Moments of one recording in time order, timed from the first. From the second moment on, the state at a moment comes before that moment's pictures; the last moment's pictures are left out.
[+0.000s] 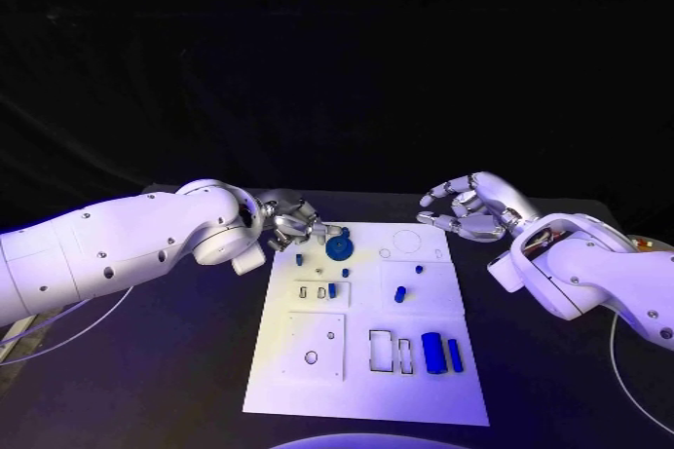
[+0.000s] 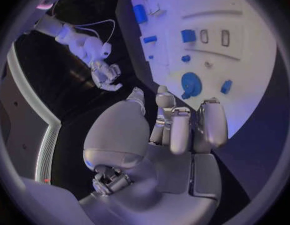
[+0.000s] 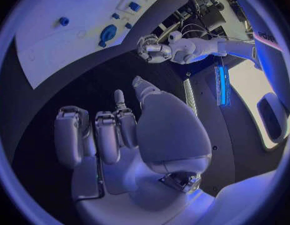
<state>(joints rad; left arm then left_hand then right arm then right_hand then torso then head) 1.24 -0.89 -0.02 1.52 -0.81 0.01 -0.28 1.19 0.01 -0.04 0.29 0.05 0.90 0.07 0.64 0.57 1.24 0.00 1.03 0.89 1.47 -0.05 1.49 1.31 0.08 1.36 0.06 1.42 1.22 1.29 -0.86 -0.15 1.61 -0.89 -0.50 0.11 1.31 -0.13 0.24 0.21 0.15 0.91 0.15 0.17 0.57 1.44 0.07 1.42 1.31 1.47 0.00 1.55 1.31 0.03 1.47 0.11 1.42 1.31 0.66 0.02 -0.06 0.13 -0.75</state>
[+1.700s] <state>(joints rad) 1.24 -0.75 -0.07 1.49 -1.03 0.20 -0.60 1.01 -0.22 0.62 0.29 0.05 0.87 0.08 0.65 0.63 1.23 0.01 1.05 0.92 1.47 -0.05 1.51 1.31 0.08 1.37 0.06 1.44 1.27 1.30 -0.86 -0.15 1.55 -0.84 -0.49 0.09 1.34 -0.15 0.22 0.22 0.25 0.89 0.16 0.18 0.58 1.44 0.07 1.42 1.31 1.47 0.00 1.55 1.31 0.03 1.47 0.11 1.42 1.31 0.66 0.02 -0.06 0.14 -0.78</state>
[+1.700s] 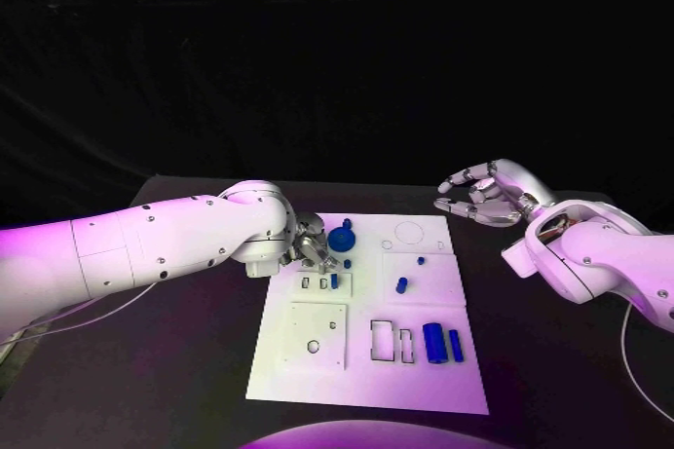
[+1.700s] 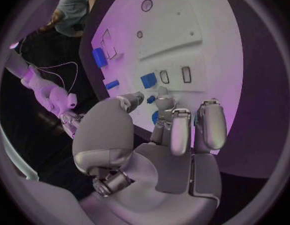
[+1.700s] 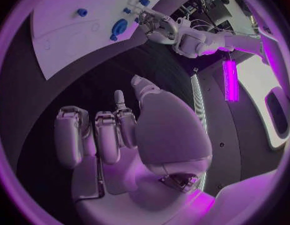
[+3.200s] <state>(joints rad) 1.24 -0.72 -0.08 1.47 -1.00 0.25 -0.60 1.05 -0.23 0.74 0.28 0.05 0.87 0.07 0.67 0.66 1.23 0.01 1.05 0.92 1.47 -0.05 1.51 1.31 0.07 1.37 0.06 1.45 1.28 1.29 -0.85 -0.15 1.54 -0.84 -0.46 0.08 1.34 -0.15 0.22 0.23 0.26 0.89 0.16 0.18 0.58 1.44 0.07 1.42 1.31 1.47 0.00 1.55 1.31 0.03 1.47 0.11 1.42 1.31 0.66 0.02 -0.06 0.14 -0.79</state>
